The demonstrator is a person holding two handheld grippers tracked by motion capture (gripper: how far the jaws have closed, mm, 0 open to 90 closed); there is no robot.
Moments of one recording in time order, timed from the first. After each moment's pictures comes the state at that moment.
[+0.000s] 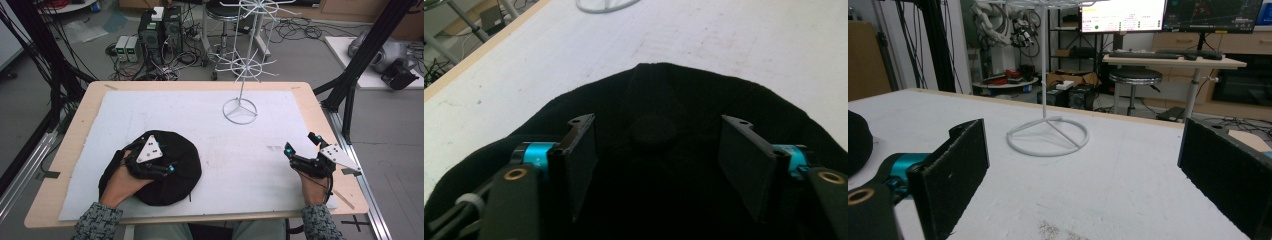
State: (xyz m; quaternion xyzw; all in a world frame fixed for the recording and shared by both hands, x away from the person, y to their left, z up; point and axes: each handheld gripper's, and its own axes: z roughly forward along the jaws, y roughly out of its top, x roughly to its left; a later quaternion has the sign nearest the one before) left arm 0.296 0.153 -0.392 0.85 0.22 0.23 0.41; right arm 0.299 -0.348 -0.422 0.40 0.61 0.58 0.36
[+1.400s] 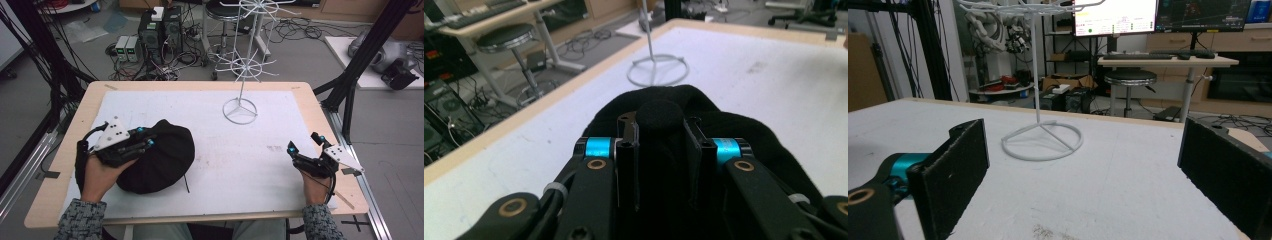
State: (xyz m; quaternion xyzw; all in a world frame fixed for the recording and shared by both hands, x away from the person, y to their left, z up) left arm 0.283 0.200 -0.317 0.77 0.27 0.28 0.51; right arm 0.298 -0.355 -0.422 0.41 0.59 0.59 0.36
